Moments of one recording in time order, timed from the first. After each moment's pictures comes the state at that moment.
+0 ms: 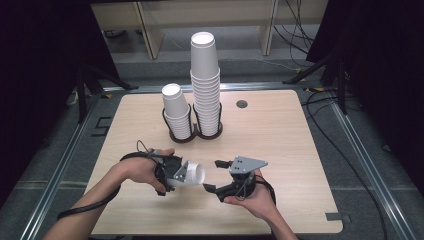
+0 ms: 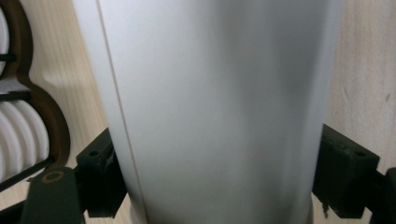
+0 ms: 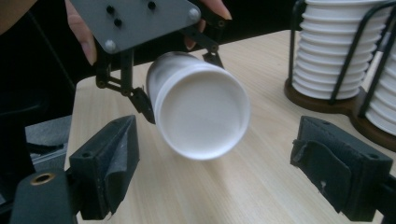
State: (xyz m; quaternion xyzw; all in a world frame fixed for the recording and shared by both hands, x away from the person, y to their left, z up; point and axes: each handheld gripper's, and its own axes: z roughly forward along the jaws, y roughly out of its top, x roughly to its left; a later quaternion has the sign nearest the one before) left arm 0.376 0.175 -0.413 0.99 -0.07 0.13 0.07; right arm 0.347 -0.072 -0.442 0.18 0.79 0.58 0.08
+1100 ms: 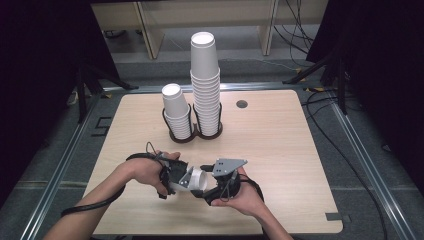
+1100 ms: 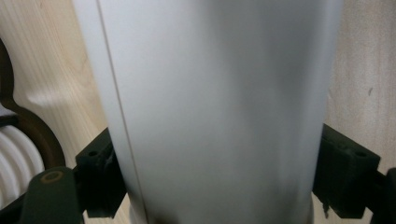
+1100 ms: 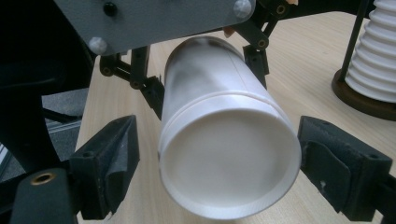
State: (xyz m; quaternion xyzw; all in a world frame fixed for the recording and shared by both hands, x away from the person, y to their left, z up) left arm 0.369 0.161 -0.415 0.99 -0.12 0.12 0.04; right arm 0.354 -0.036 -0.453 0.13 0.83 0.54 0.05
